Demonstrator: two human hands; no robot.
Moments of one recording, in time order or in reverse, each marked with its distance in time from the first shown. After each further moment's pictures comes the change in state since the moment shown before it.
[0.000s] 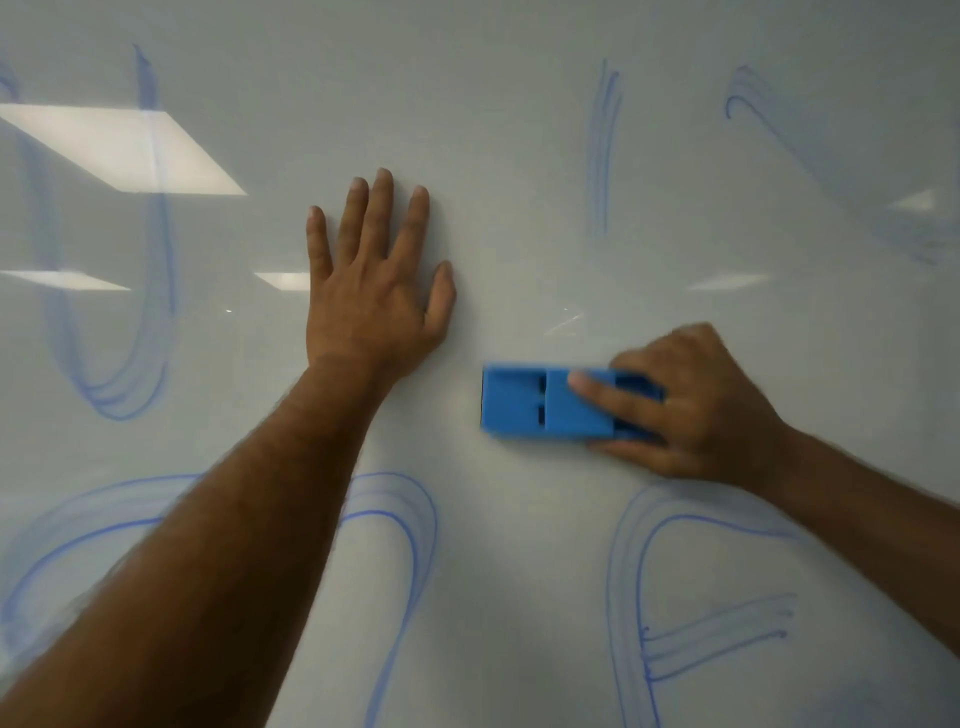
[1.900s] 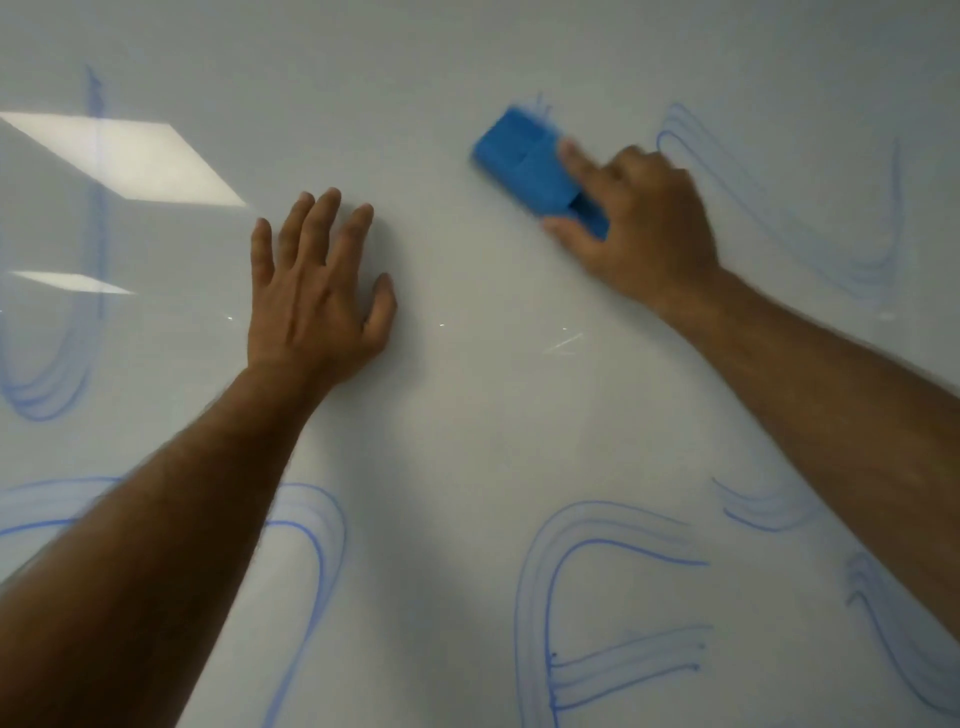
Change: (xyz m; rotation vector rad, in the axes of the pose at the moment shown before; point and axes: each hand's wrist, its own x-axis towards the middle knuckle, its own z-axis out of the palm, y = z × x) left_hand 0.007 0.021 0.000 -0.039 0.118 -0.022; right_hand 0.087 0.128 0.003 -0.128 -0.006 0.496
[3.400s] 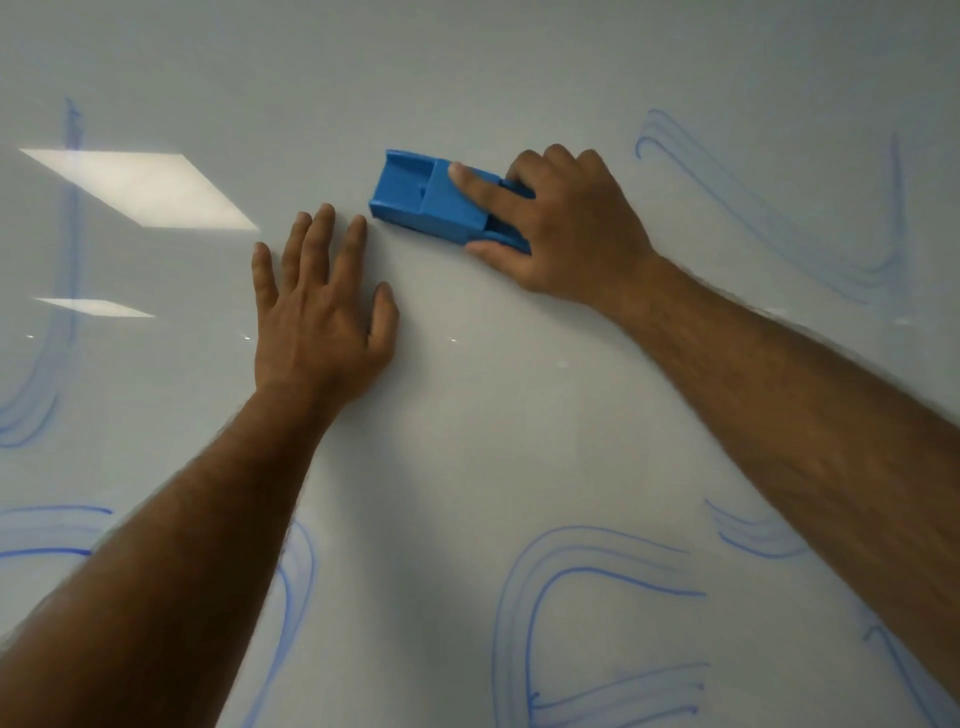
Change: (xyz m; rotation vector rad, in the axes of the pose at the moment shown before) left_hand 0.002 0.032 0.010 0.020 -0.061 -0.078; right_hand 0.020 -0.016 0.020 -0.070 0.091 -0.334
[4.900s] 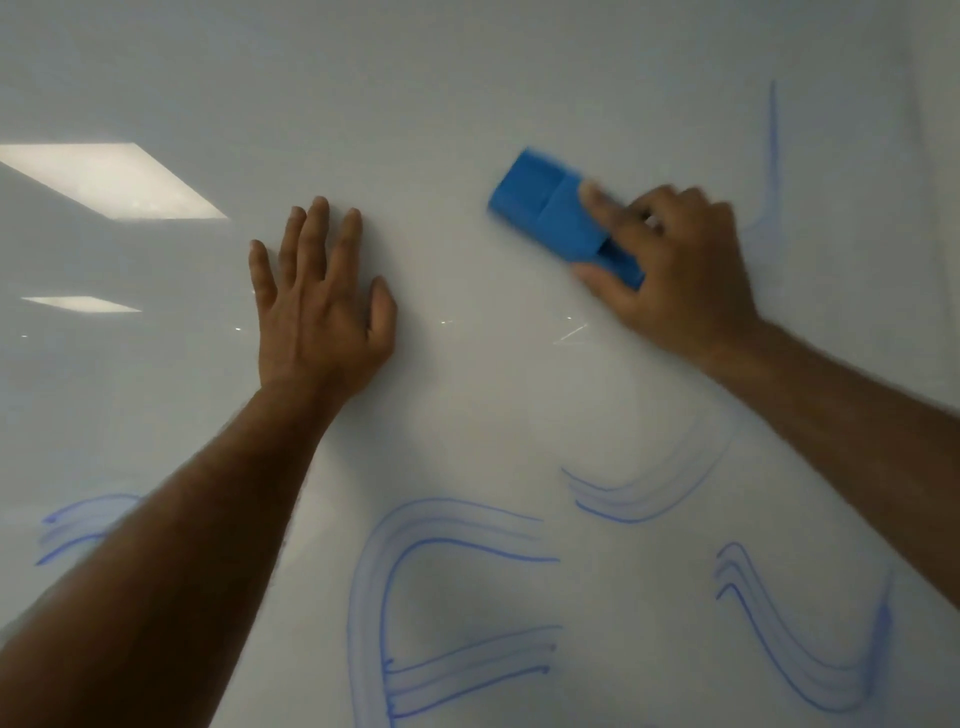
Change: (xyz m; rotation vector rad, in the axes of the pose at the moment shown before) left_hand -0.012 0.118 0.029 -0.039 0.022 0.014; right_hand -0.176 0.102 -0.054 0.094 0.010 0.320
